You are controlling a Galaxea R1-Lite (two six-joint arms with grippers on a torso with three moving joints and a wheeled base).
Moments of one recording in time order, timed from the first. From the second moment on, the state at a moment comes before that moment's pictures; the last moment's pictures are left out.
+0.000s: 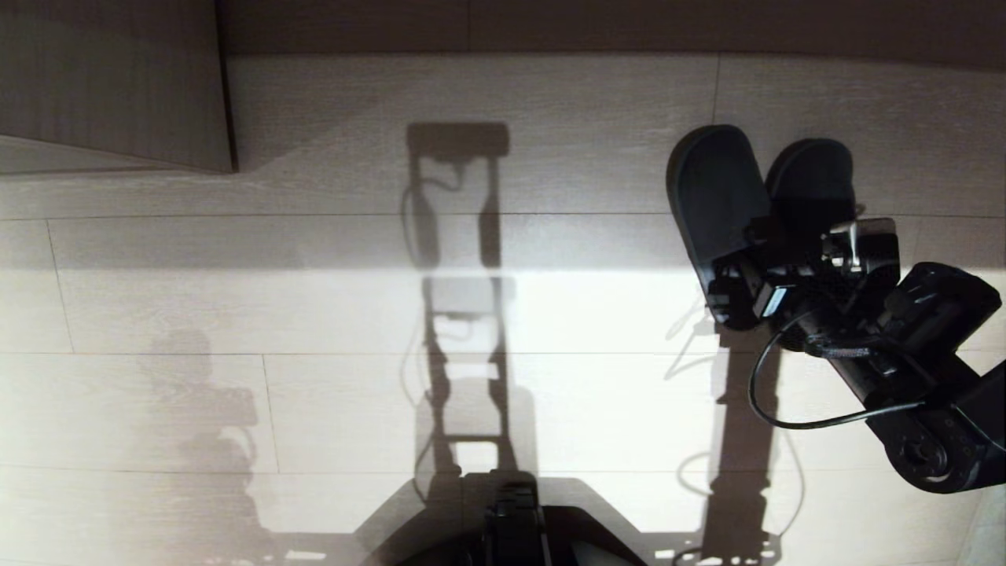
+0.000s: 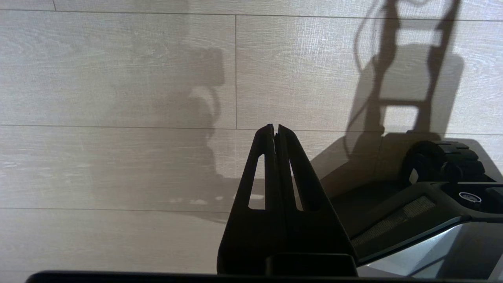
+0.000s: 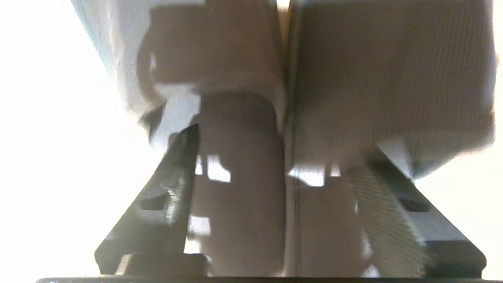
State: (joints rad) left arm 0.00 0.00 0.00 0.02 -0.01 -0.05; right arm 0.04 1.92 -0.62 -1.51 -0.08 -0.12
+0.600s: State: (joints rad) left arm 0.00 0.00 0.00 0.02 -0.01 -0.05; right arm 0.04 1.77 -0.40 -1.51 0.02 -0.17
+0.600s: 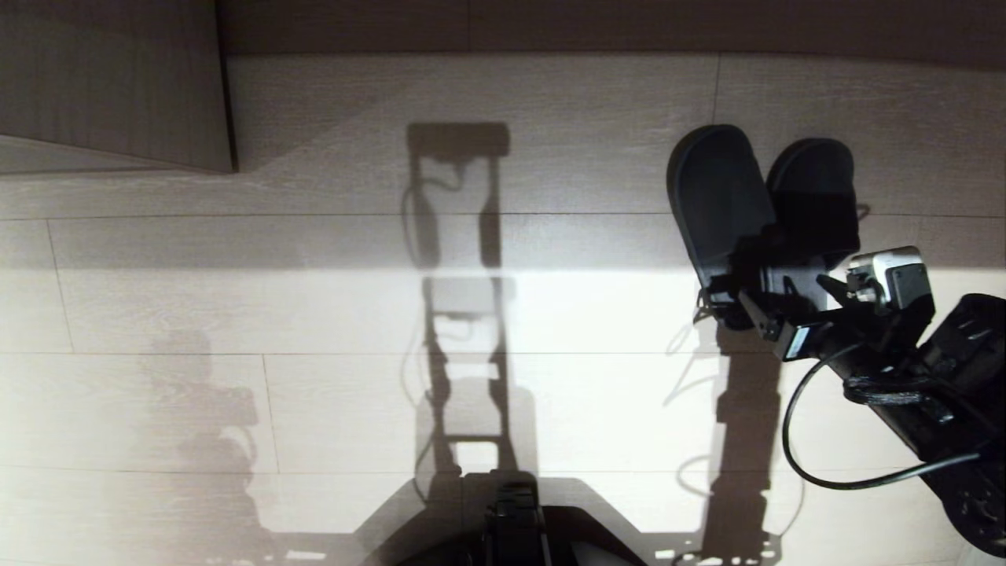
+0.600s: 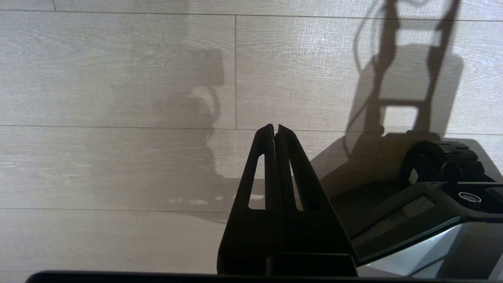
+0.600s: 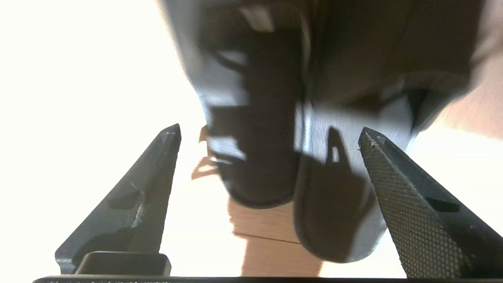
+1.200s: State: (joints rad) left arm 0.00 0.00 0.00 0.02 -0.01 -0.05; right arm 0.04 1.05 -0.21 -1.17 0.07 -0.18
